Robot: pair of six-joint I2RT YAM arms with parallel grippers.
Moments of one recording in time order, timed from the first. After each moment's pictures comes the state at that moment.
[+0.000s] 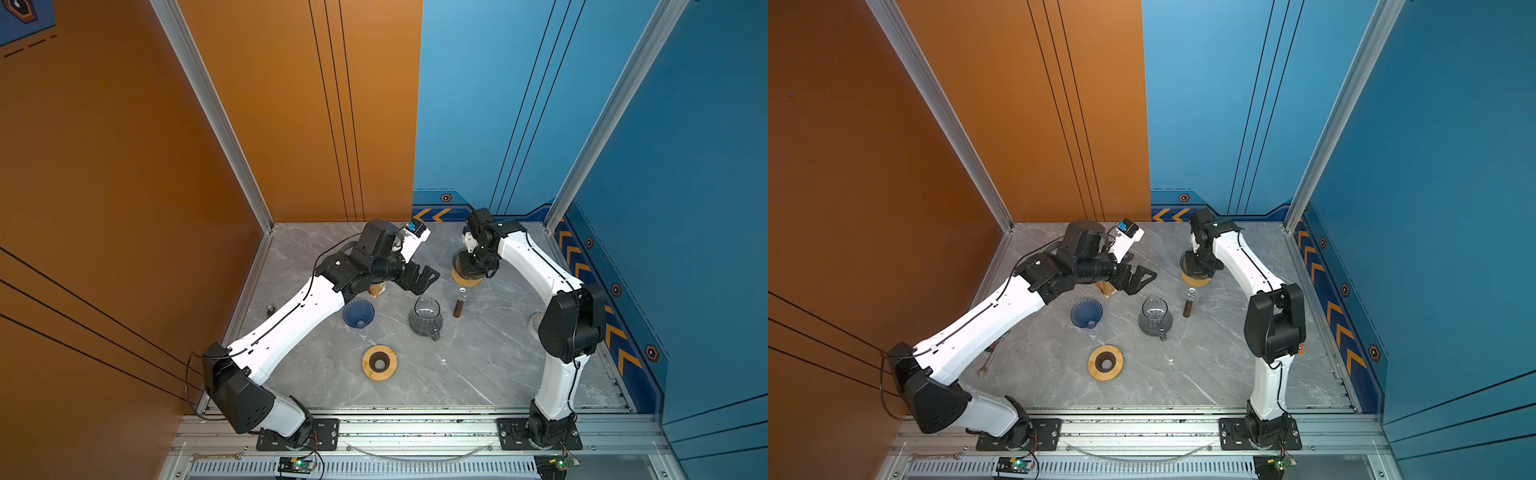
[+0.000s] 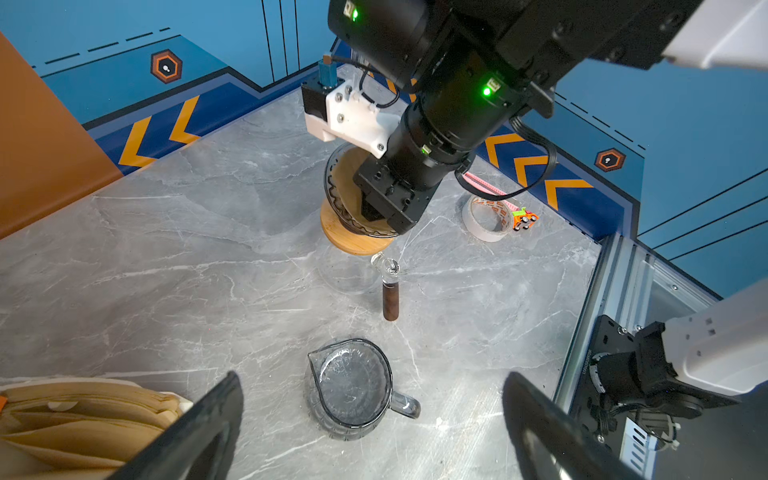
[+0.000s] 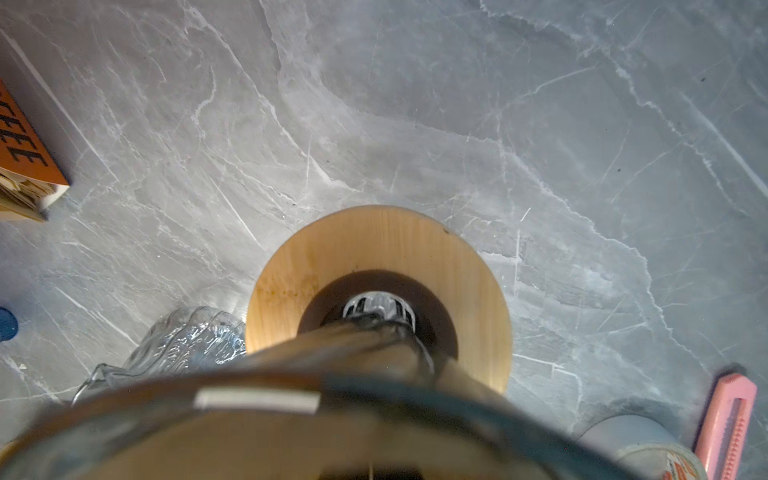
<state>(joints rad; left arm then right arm) -0.68 1.48 1.52 -0.61 0.26 -0.06 0.31 1.93 1.77 -1.13 -0.01 0.15</state>
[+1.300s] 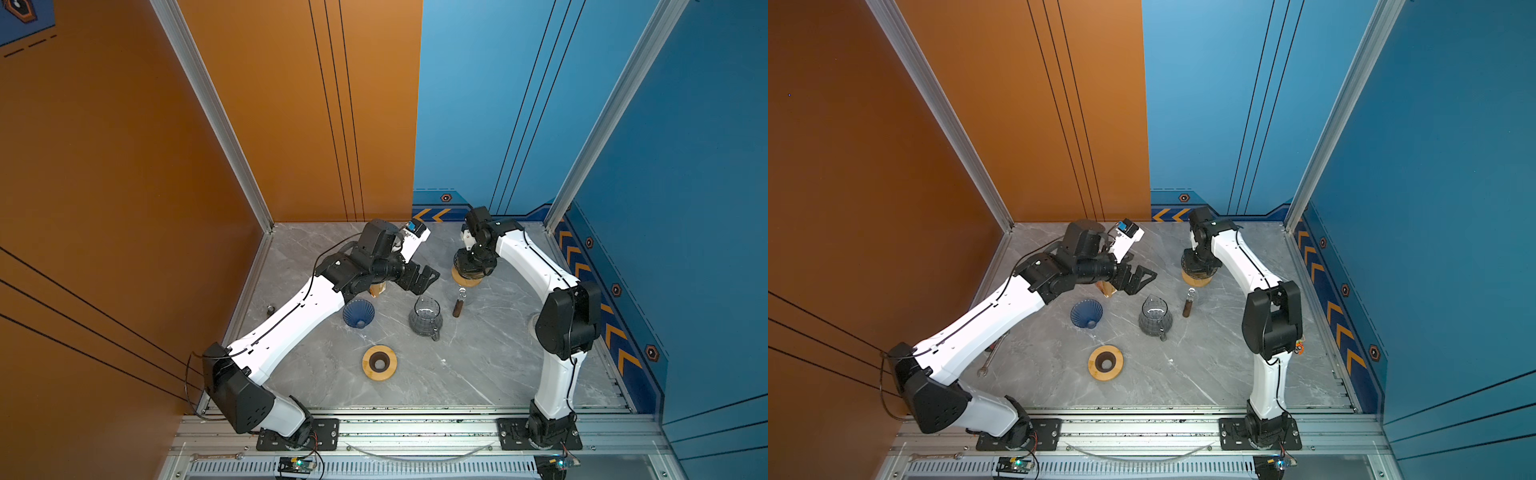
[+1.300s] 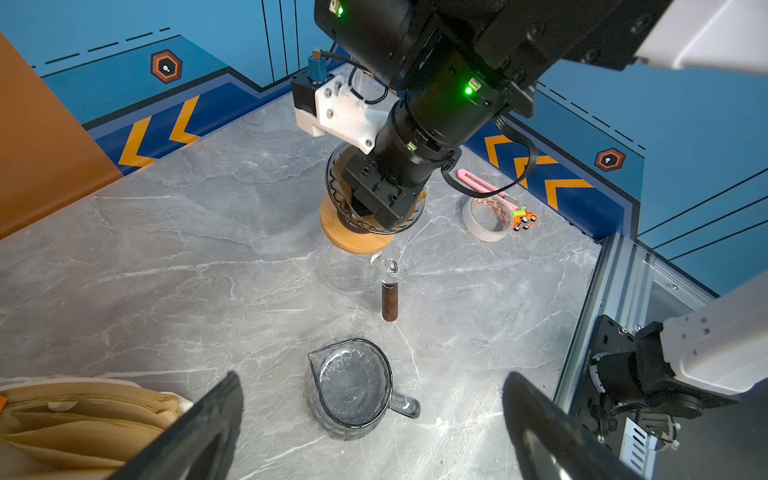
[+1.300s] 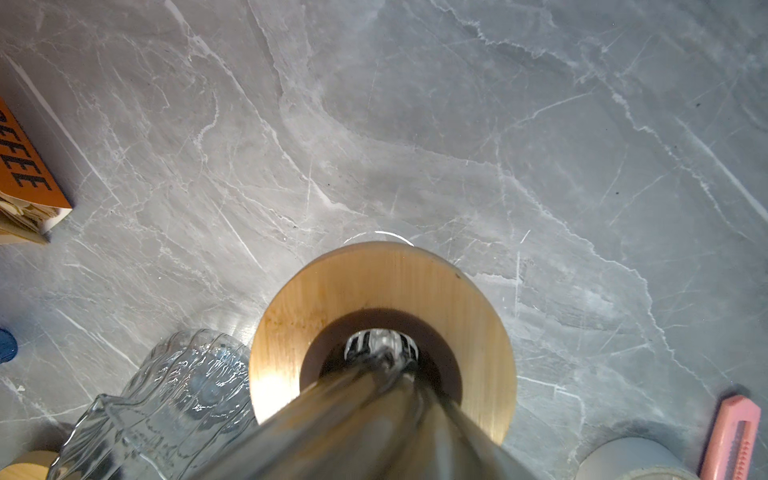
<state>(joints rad) -0.68 1.48 1.52 -0.61 0.26 -0.06 0.31 1.96 1.81 -1.10 0.00 0.16</state>
